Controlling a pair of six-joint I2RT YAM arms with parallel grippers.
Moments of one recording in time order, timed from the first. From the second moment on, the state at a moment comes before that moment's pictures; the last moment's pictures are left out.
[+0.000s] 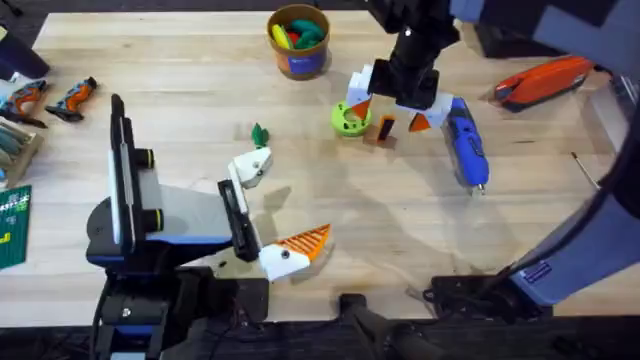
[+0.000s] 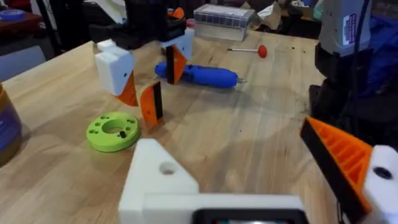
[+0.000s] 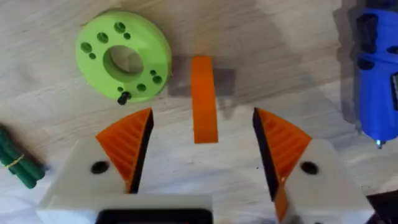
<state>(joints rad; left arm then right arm) 0.00 0.01 0.02 -0.14 1.21 0.08 0.47 1.90 1.59 -1.24 0.05 0.81</state>
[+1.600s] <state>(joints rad) 0.00 0.01 0.02 -0.14 1.21 0.08 0.40 1.55 1.57 -1.26 0.04 0.75</state>
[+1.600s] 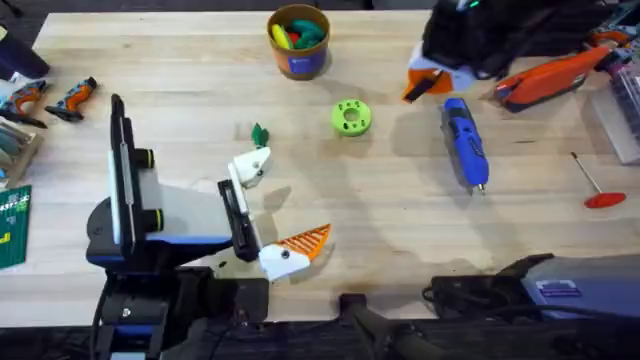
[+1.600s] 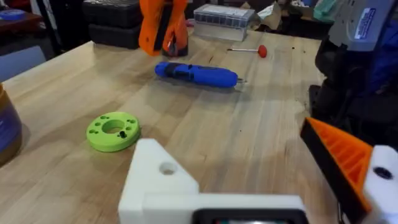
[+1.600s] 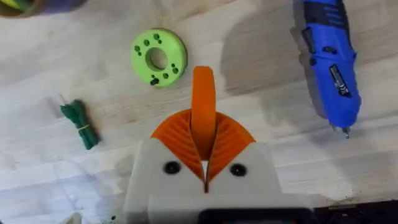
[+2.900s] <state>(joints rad) 0.00 0.01 0.02 -0.14 1.21 0.08 0.19 1.32 0.59 0.60 -1.14 0.93</state>
